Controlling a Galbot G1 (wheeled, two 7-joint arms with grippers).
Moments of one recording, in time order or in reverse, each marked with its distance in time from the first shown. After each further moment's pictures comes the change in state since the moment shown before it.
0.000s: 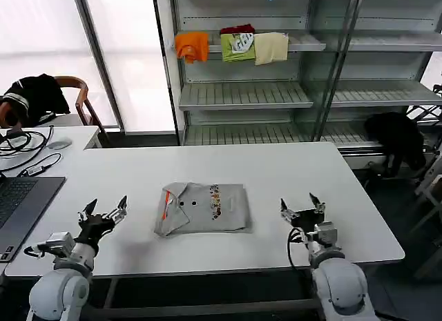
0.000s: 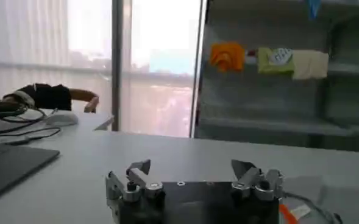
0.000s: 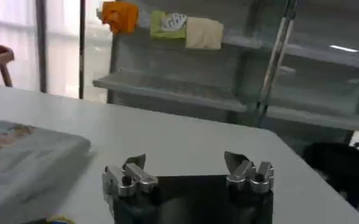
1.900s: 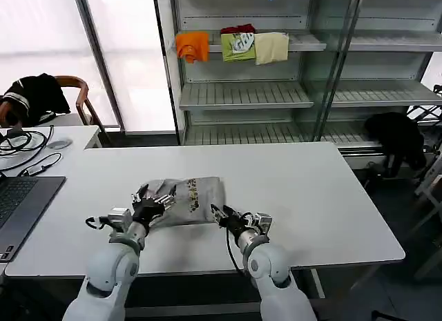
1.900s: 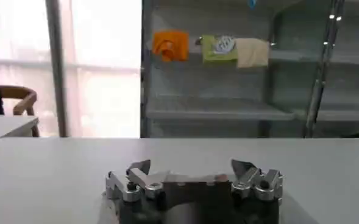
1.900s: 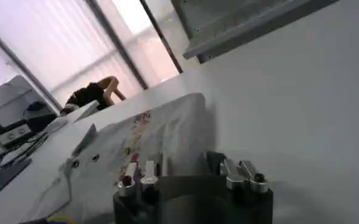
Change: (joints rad) left arm -0.188 -0.056 0.282 0.023 0.082 0.127 -0.079; right arm 0.180 0.227 -0.244 -0.302 0.527 -0.039 0.095
